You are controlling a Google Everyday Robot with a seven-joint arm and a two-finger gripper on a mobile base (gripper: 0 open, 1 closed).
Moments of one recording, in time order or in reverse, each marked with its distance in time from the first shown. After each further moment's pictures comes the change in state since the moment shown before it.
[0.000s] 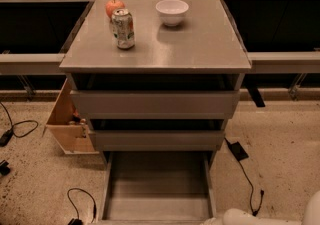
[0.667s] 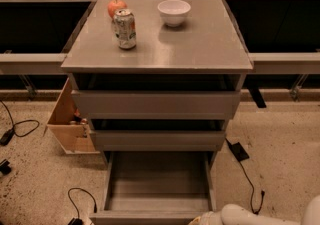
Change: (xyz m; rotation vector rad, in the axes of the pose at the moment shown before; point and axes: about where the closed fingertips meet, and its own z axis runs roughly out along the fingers) arm -0.017 -0.019 0.014 0.015 -0.054 -0.038
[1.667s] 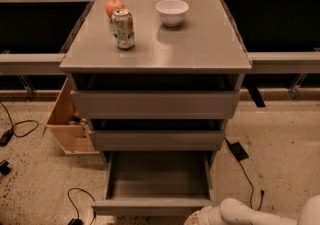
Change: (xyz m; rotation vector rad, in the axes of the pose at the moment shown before) arm -0.012 -0.029 0.006 0.012 -0.025 -0.027
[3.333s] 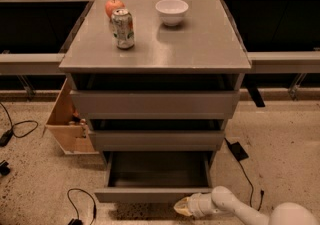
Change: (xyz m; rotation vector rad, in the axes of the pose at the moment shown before) arm -0.038 -0.074 0.070 -0.012 -0.174 -0.063
